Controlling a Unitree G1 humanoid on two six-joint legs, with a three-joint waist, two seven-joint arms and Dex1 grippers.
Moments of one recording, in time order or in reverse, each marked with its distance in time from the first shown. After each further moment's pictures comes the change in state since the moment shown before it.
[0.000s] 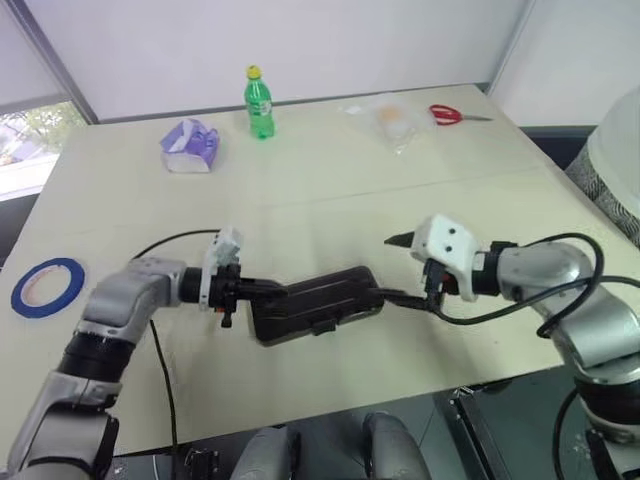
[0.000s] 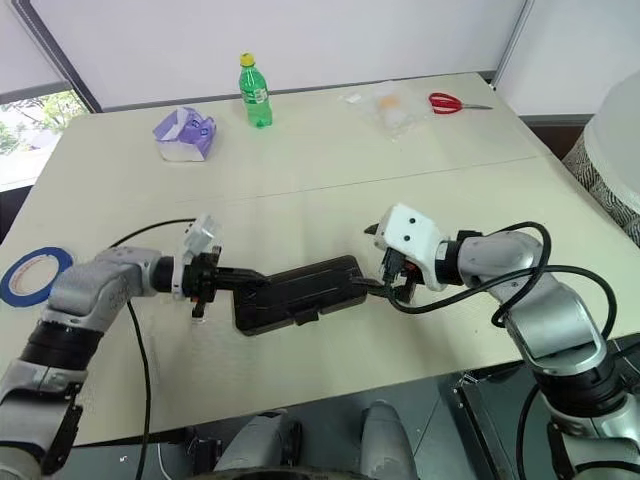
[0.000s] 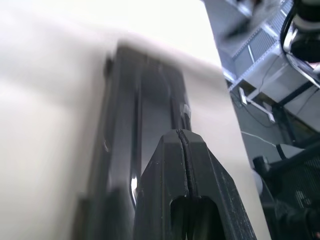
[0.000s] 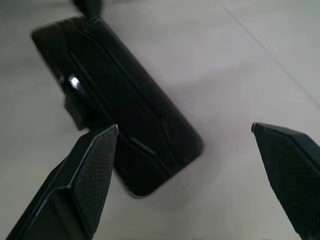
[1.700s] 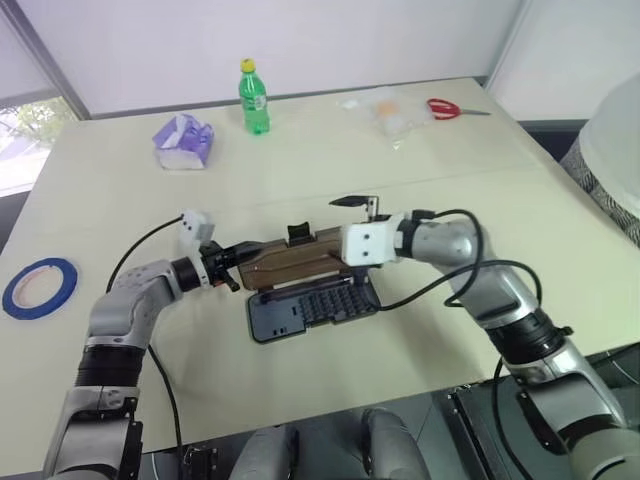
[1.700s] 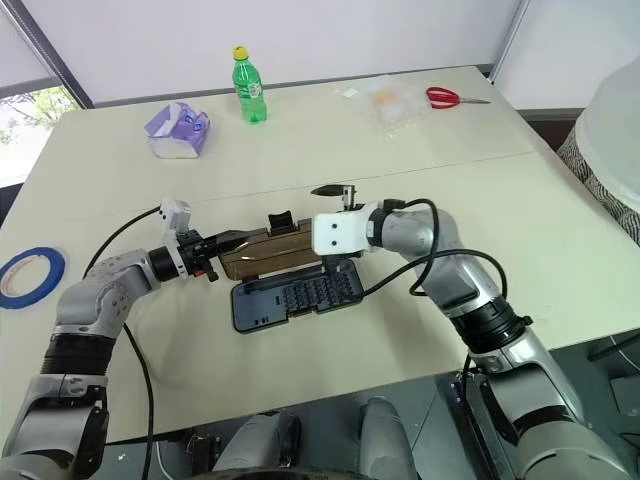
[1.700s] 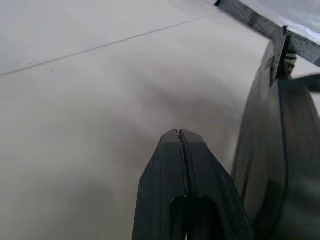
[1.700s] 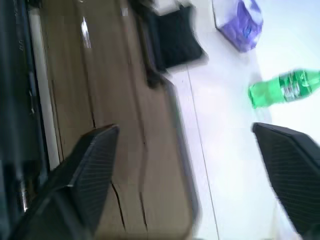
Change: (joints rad) left arm 0.106 -0.156 0.191 0.118 0.060 -0.240 0.363; right arm -0.276 0.165 0.244 0.419 -0.582 -0.679 -0.070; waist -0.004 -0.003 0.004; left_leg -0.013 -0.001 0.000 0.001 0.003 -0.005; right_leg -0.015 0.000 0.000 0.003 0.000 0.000
